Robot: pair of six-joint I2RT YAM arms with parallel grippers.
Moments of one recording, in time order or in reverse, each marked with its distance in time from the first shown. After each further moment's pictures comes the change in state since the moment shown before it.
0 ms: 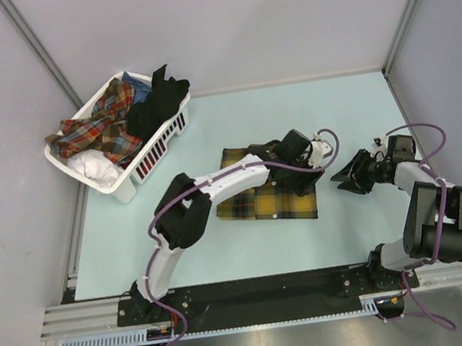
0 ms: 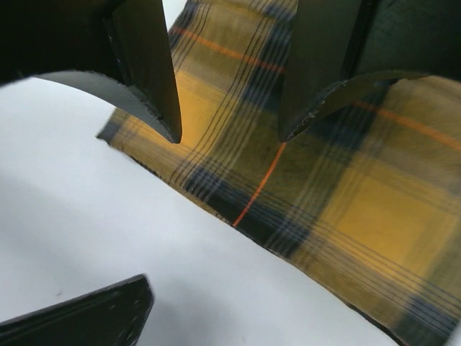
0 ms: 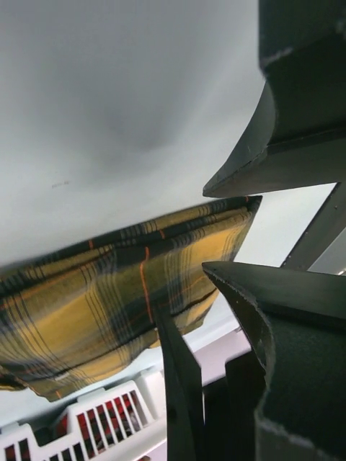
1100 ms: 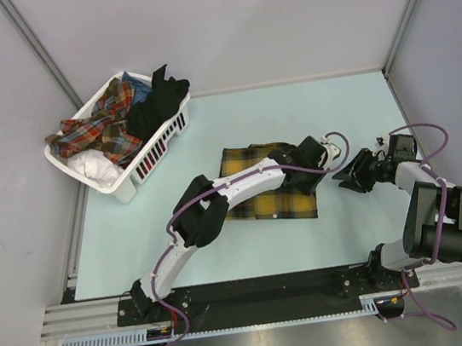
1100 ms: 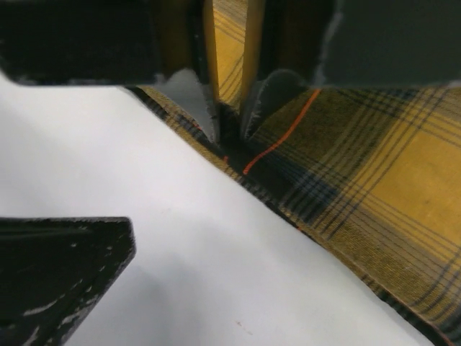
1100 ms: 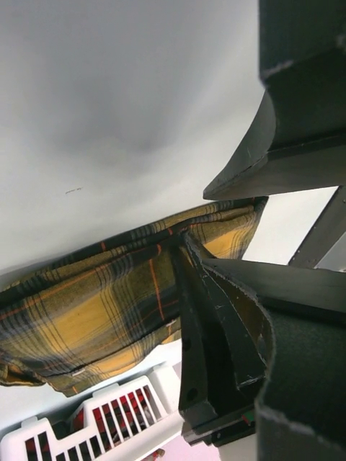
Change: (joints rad) left arm -0.054 0.178 0.181 -0.067 -0.142 -0.148; right arm -0.012 0.002 0.003 0.013 0.032 0.034
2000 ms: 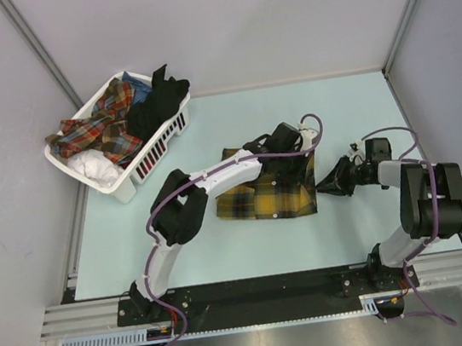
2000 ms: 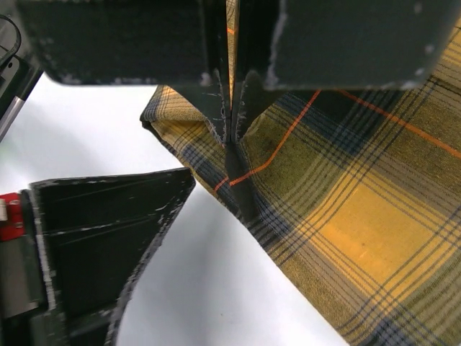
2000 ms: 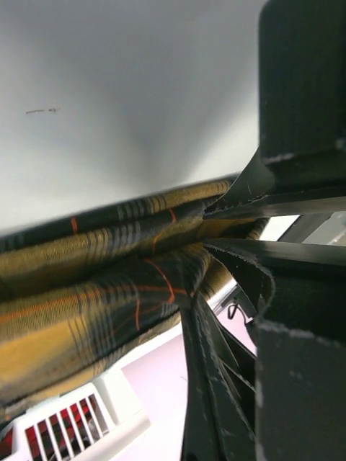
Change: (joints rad) left arm 0.116 -0.156 -0.190 0.132 0.233 -0.122; right arm 0.163 0.150 -0.023 0.149 -0.090 0.057
